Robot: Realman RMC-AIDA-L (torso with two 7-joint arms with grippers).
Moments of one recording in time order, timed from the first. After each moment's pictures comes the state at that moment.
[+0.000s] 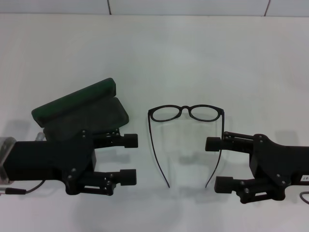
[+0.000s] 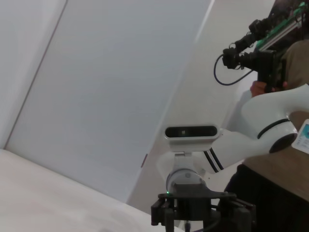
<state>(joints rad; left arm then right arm) -0.34 -1.97 1.02 0.54 1.60 1.97 -1.33 0.59 1.89 -2.21 -0.26 -0.46 -1.77 1.09</state>
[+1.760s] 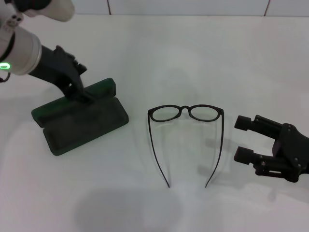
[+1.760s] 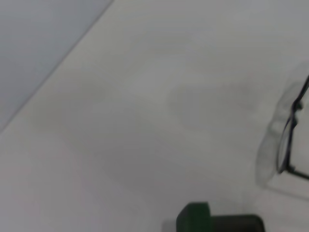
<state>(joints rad) -0.50 -2.09 1.21 1.59 2.61 1.61 -2.14 0.49 1.91 -2.05 -0.16 -0.46 -1.76 1.02</state>
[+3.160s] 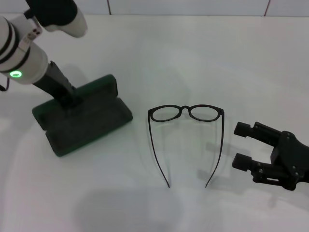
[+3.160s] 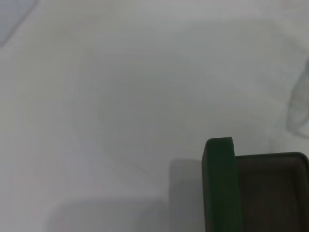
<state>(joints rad) -0.56 -2.09 1.29 1.45 2.79 1.57 -2.27 0.46 1.93 -2.05 -0.16 -0.46 -1.76 0.99</state>
